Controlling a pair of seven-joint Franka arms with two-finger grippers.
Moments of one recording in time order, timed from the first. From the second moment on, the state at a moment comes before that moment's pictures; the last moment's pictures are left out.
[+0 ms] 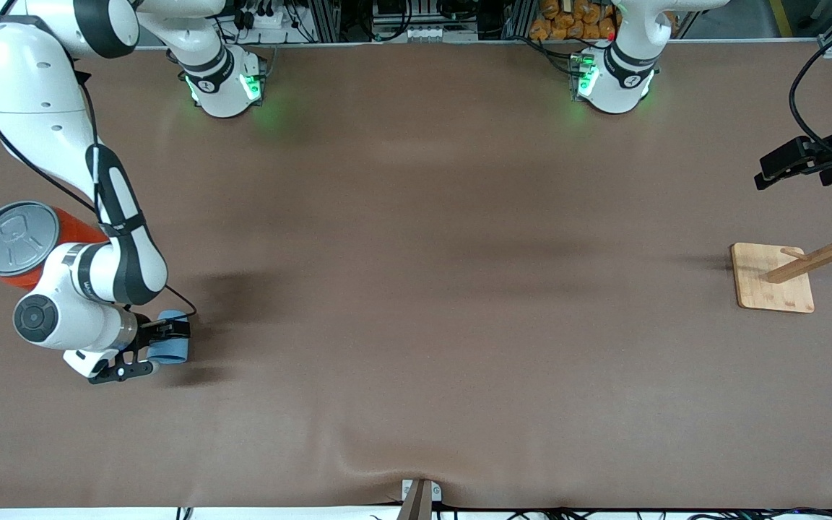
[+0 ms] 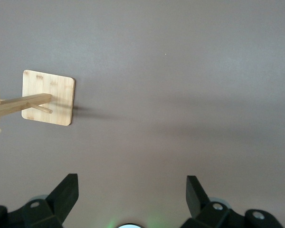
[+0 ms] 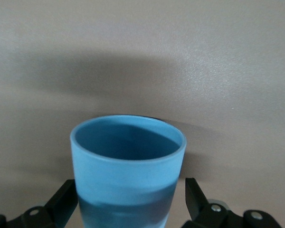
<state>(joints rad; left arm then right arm) -0.05 0.01 0.03 -1.51 -0.02 1.48 -0.08 -0.03 0.75 -0.03 -1.57 0.04 2.22 -0.26</state>
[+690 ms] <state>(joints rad) -0.05 0.01 0.03 -1.51 -0.02 1.48 -0.08 -0.03 0.77 -0.03 -1.57 0.04 2.24 -0.27</state>
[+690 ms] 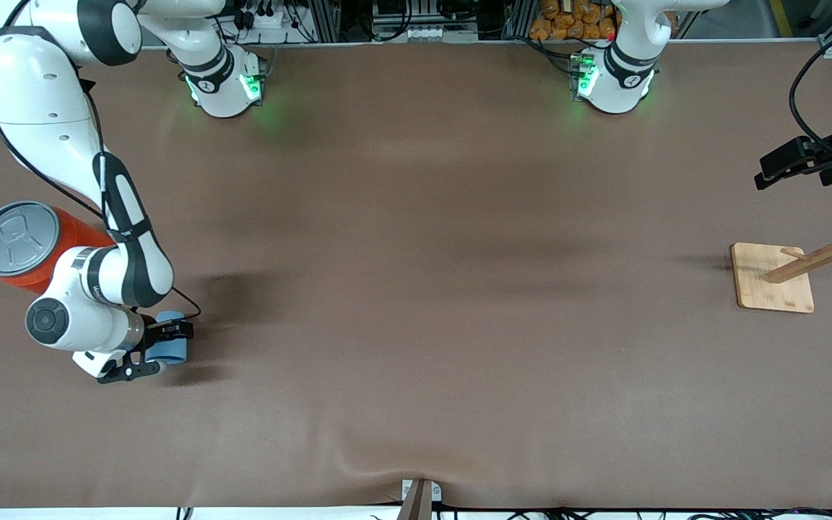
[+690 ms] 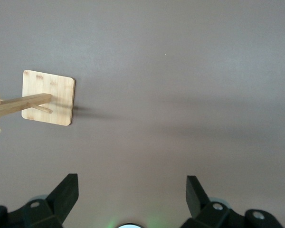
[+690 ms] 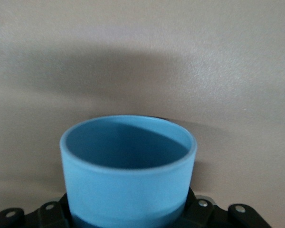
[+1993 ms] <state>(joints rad) -0.05 0.01 0.03 -1.51 -0.02 1.47 -0.08 0.02 0.66 0.21 -1.53 0.04 2.27 -0.97</state>
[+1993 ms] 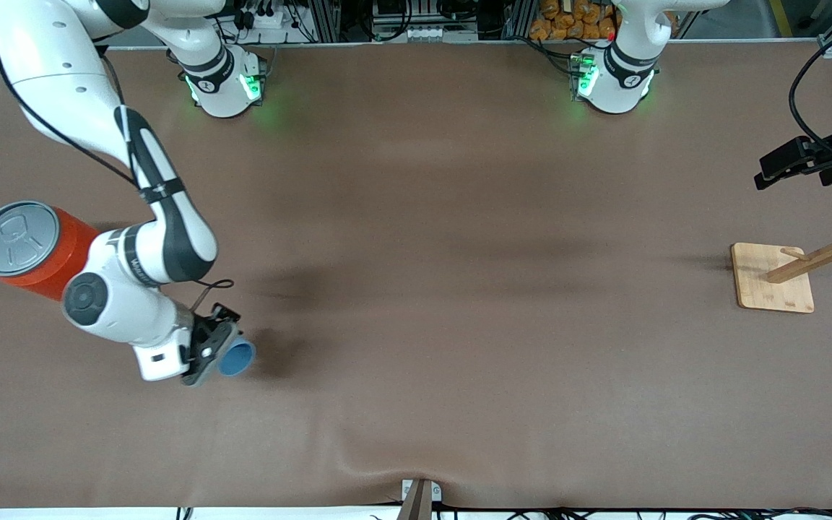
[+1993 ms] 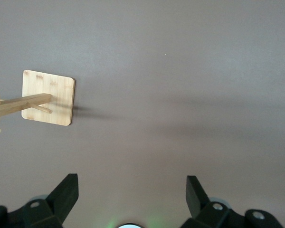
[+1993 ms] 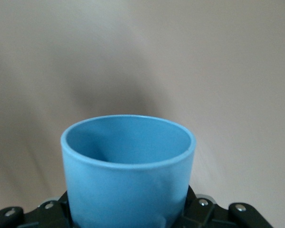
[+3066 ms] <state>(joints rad) -0.05 0.01 0.03 -1.51 -0.02 1.47 -0.08 0.58 0.76 0.14 -1.49 0.00 2.42 -1.15</state>
